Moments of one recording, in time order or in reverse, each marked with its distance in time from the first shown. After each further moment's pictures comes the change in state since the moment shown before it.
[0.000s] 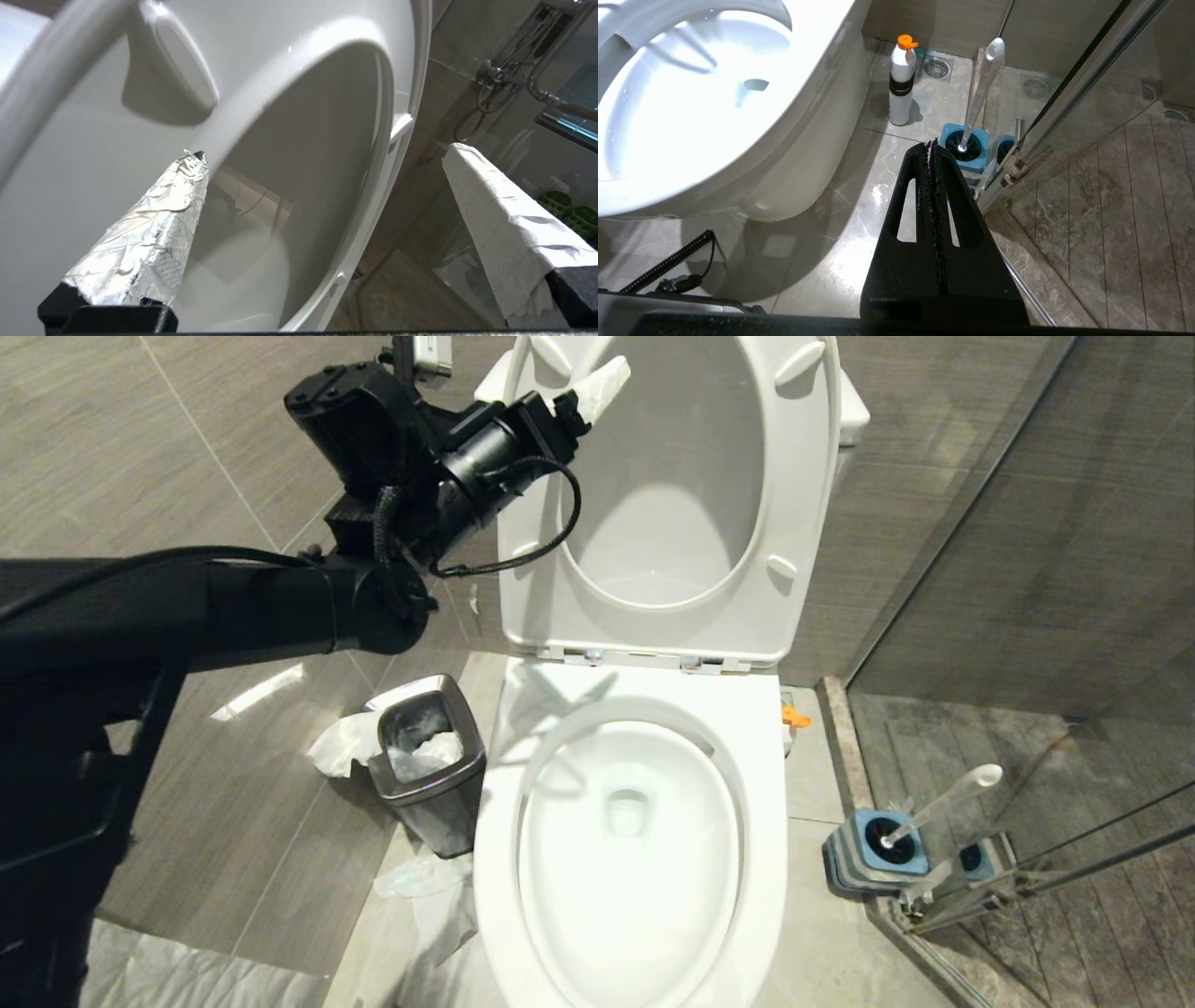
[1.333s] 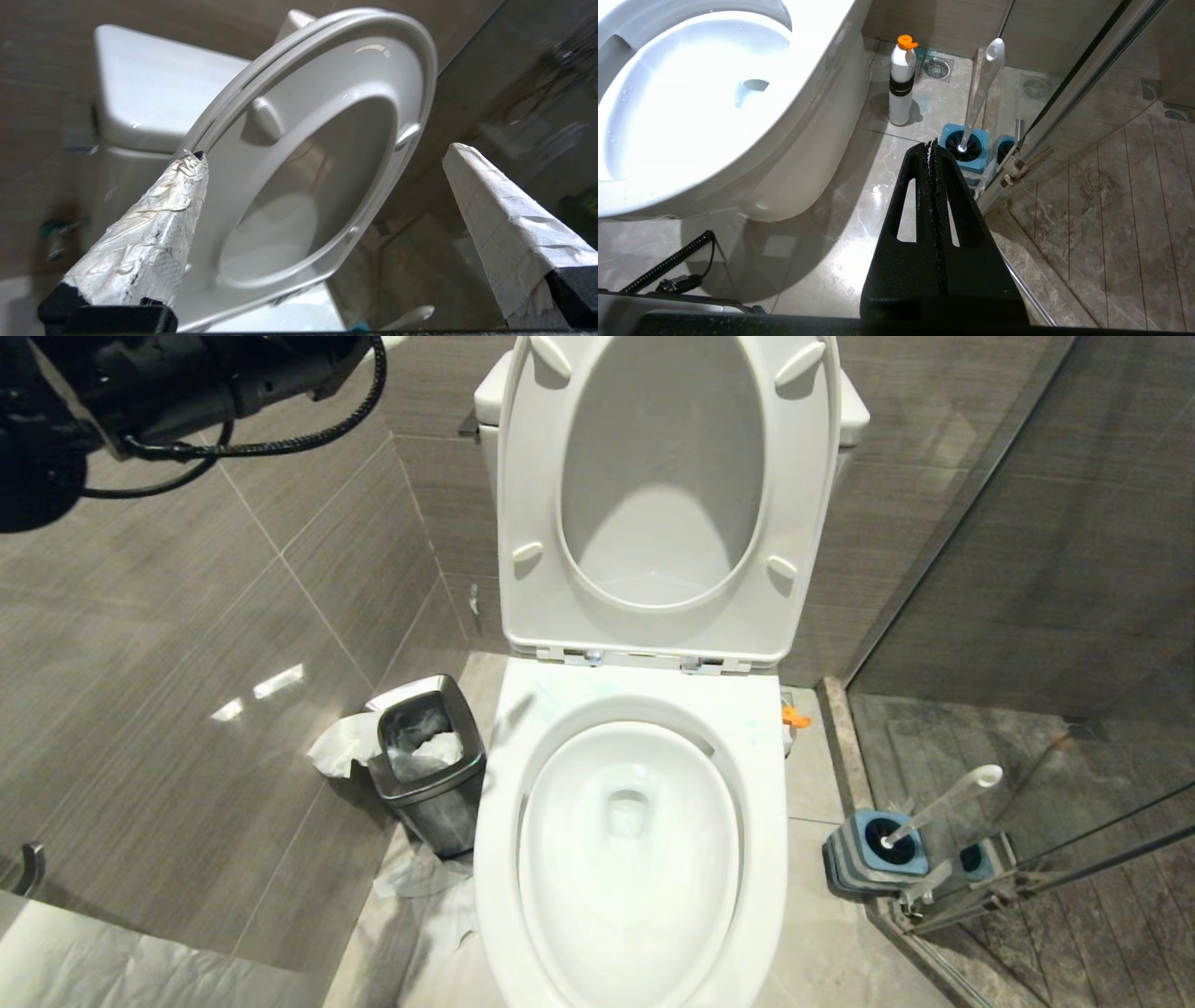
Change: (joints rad) left arm 0.140 -0.416 0.124 0.546 0.016 0.065; right arm 0.000 0.000 0.000 0.000 0.000 0.001
